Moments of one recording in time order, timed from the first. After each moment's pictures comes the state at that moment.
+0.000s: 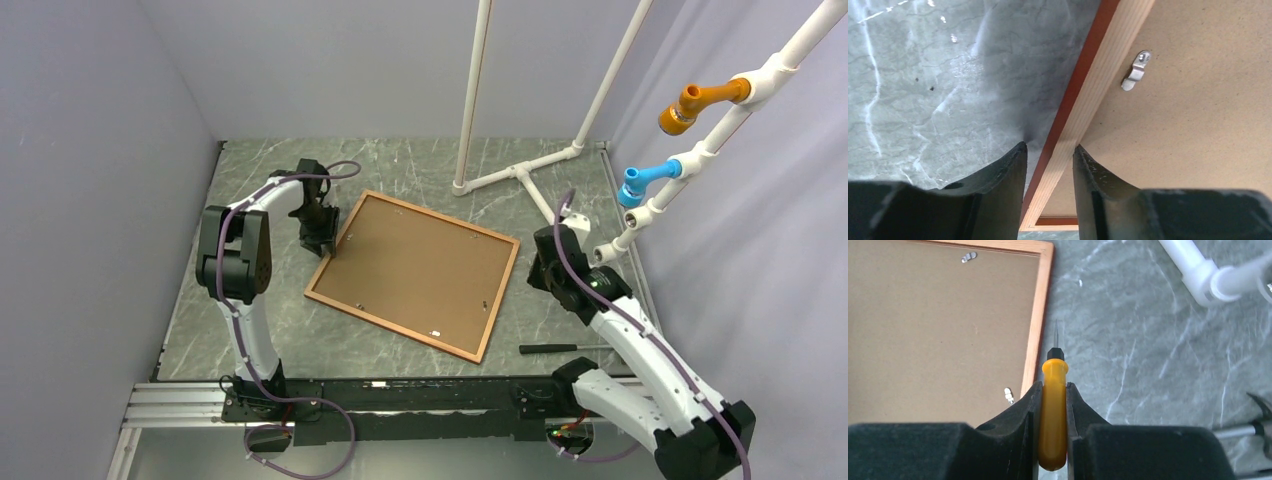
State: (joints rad) left arm -0.15 1.99 1.43 -0.84 0.14 -0.09; right arm 0.45 0.91 0.80 -0.72 0.39 0.57
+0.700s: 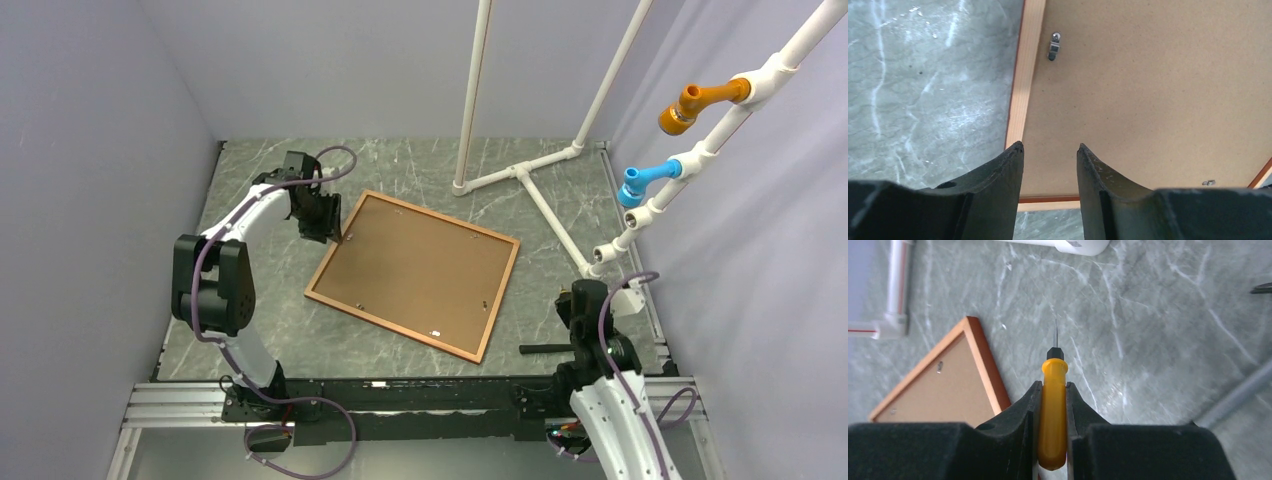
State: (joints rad) left arm -0.16 1.74 1.32 -0.75 0.24 -0.09; right arm 0.14 0.43 0.40 -0.72 0.44 1.05
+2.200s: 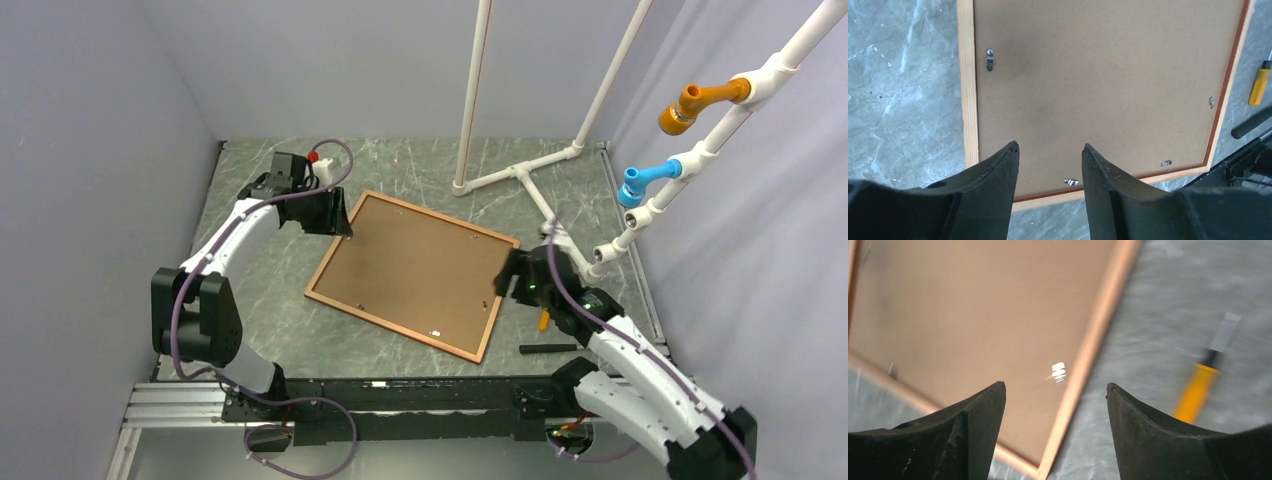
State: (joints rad) left arm -0.17 1.56 1.23 -0.65 0.41 -0.09; right arm 0.44 0.75 0.58 -0.57 0.24 0.68
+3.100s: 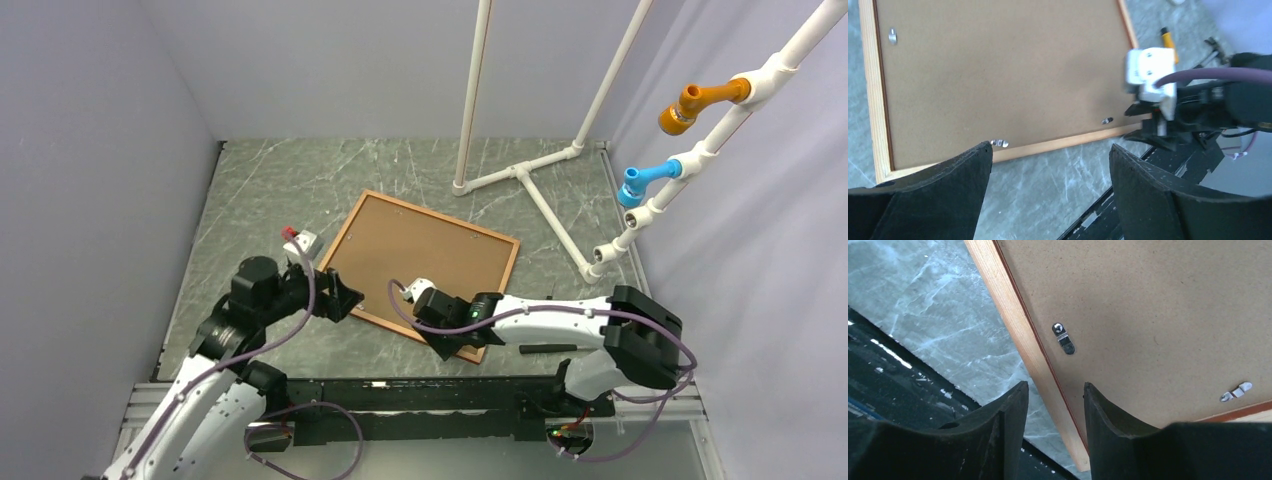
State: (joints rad) left arm -0.42 0.59 0.59 -0.47 0.35 -0.27; right arm 1.18 1.41 0.77 -0.47 0.16 0.32
